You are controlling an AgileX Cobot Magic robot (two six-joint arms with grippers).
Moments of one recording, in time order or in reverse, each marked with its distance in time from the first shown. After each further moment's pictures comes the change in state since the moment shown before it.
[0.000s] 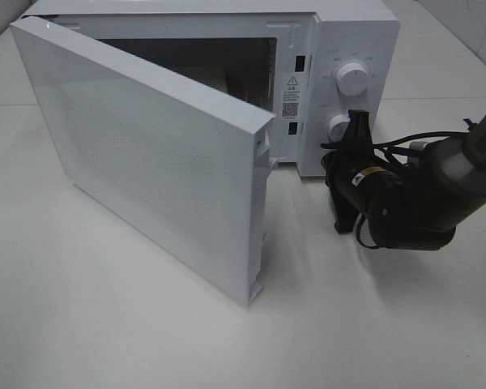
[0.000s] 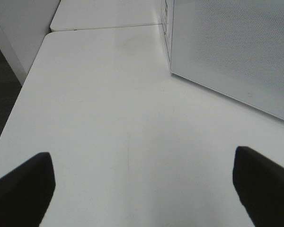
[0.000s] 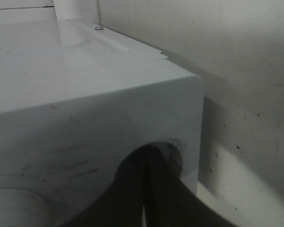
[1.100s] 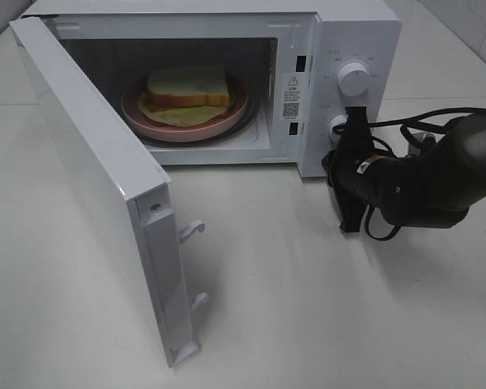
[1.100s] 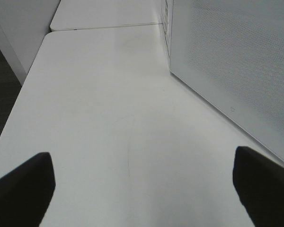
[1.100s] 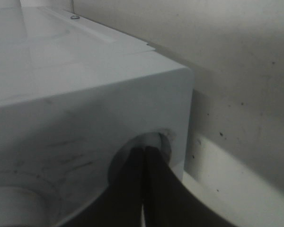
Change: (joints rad) left arm 0.000 0.000 0.000 0.000 0.000 0.000; right arm -0.019 -0.100 0.007 -0.047 0.236 -0.037
